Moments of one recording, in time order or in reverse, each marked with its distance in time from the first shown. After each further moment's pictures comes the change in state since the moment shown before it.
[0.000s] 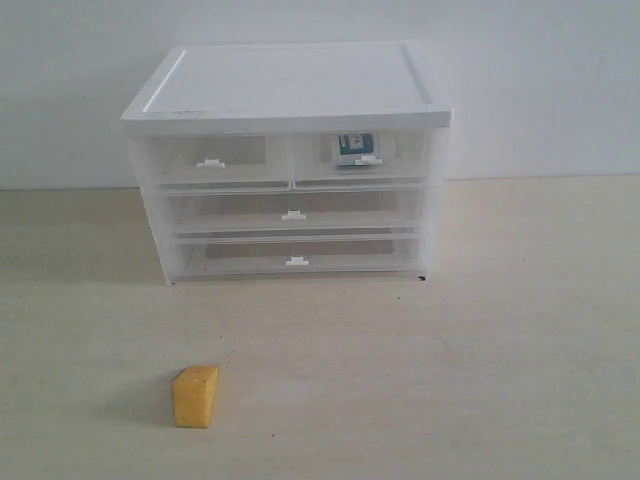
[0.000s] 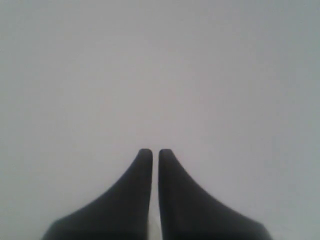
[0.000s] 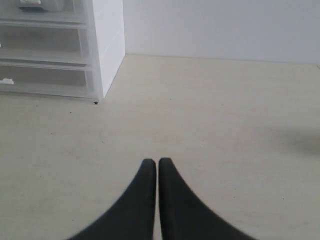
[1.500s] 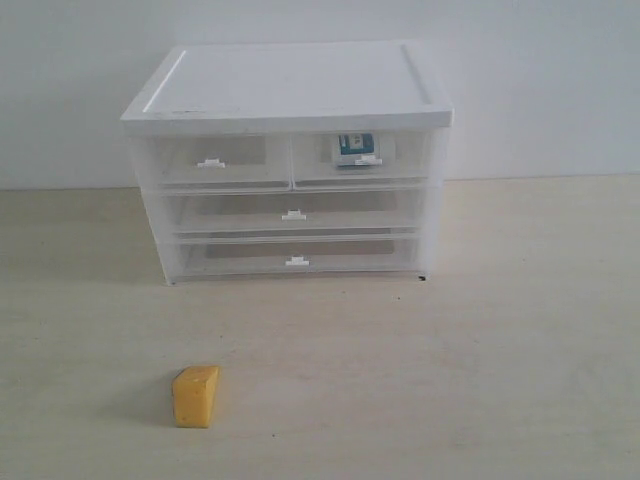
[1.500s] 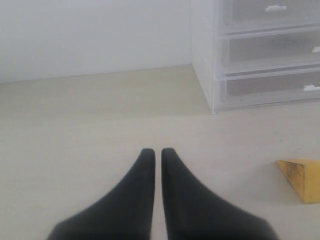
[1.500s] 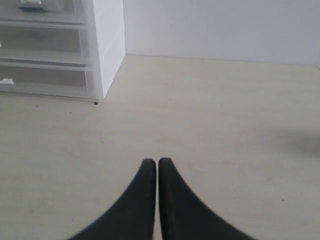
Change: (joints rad) left arm 0.000 -0.368 0.252 -0.066 0.811 0.325; right arm 0.001 0.000 0.000 0.000 -0.002 -0.004
